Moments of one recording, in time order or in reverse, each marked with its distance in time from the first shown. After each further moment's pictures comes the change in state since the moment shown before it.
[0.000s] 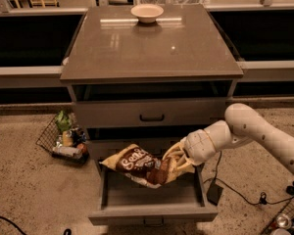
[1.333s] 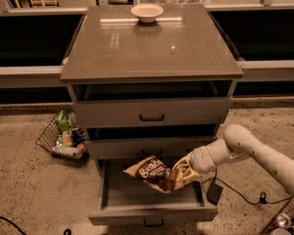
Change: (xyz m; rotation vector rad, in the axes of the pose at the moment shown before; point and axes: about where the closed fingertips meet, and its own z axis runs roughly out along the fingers) arm 0.157 0.011 0.007 0.044 0.143 0.063
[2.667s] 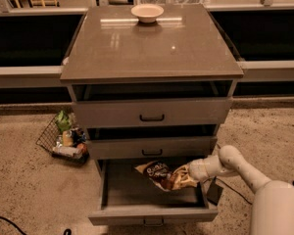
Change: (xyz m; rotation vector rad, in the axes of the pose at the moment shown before) arm 0.175 -0.025 0.049 0.169 0.029 0.048
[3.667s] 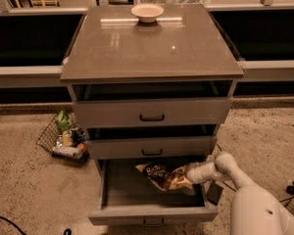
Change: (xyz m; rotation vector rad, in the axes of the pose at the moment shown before) arm 0.061 -0.011 0.032 0.065 -0.017 0.058
